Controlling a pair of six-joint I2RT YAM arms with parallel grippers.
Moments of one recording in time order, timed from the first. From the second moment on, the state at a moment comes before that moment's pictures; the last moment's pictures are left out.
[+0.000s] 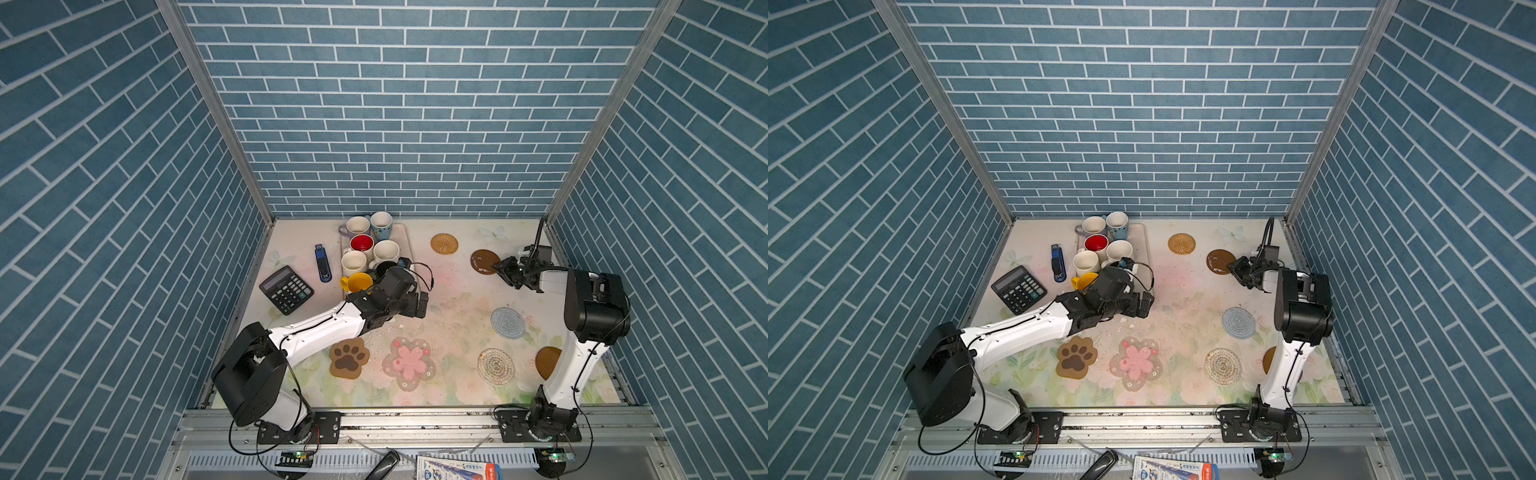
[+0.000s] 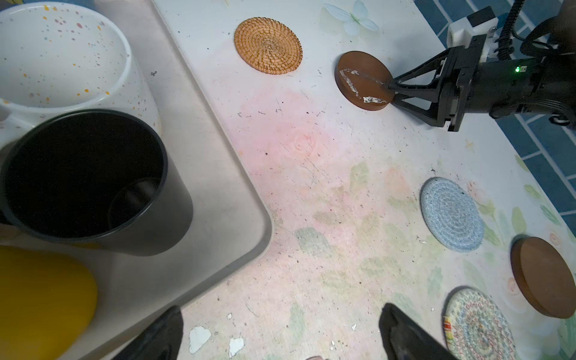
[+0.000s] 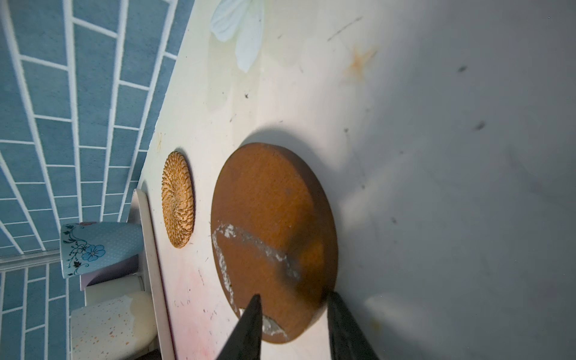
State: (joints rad) left arm -0.80 1.50 0.98 -0.22 -0.10 -0.46; right arm -0.07 1.99 1.08 0.11 -0.51 0.69
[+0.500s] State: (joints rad) left arm -0.80 1.48 0.96 -0.22 -0.09 -0.47; right arm 0.01 1.99 1.06 0.17 -0.48 0.76
